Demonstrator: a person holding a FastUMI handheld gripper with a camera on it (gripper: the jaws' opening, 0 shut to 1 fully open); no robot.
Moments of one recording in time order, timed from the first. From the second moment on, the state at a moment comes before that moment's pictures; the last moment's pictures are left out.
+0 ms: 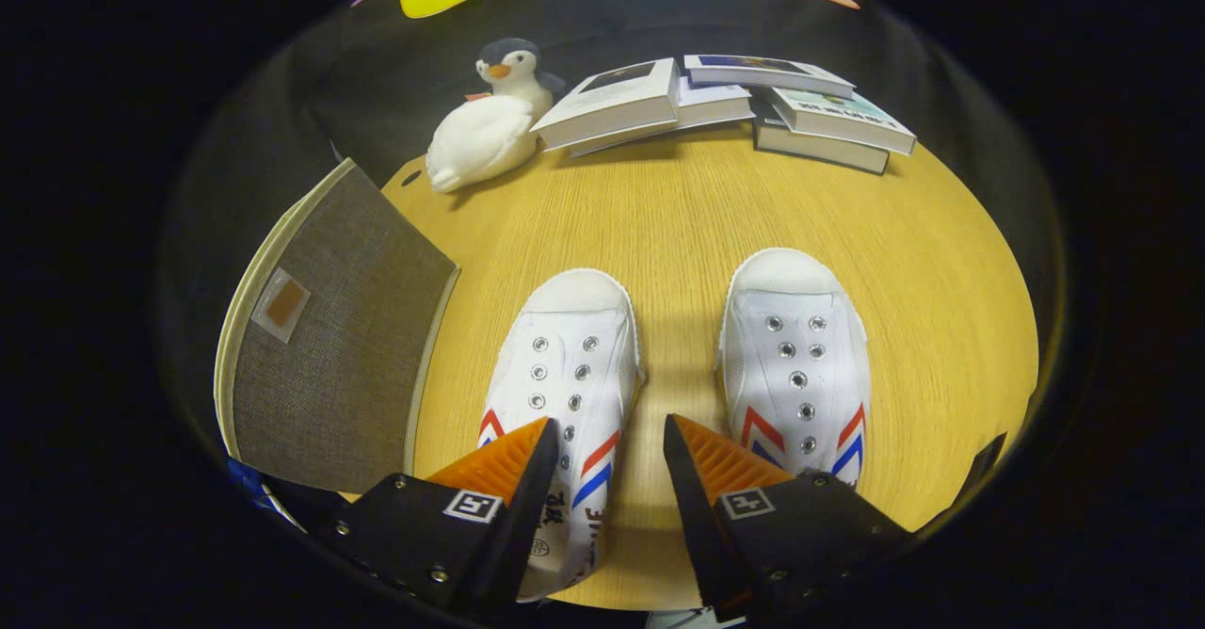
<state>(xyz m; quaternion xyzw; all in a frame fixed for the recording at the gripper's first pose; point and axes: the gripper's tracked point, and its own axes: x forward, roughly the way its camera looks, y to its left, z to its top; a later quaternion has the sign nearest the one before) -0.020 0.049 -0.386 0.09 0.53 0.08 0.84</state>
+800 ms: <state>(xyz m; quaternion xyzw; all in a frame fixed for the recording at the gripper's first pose) -0.032 0.063 -0.371 0.18 0.55 0.06 0.81</state>
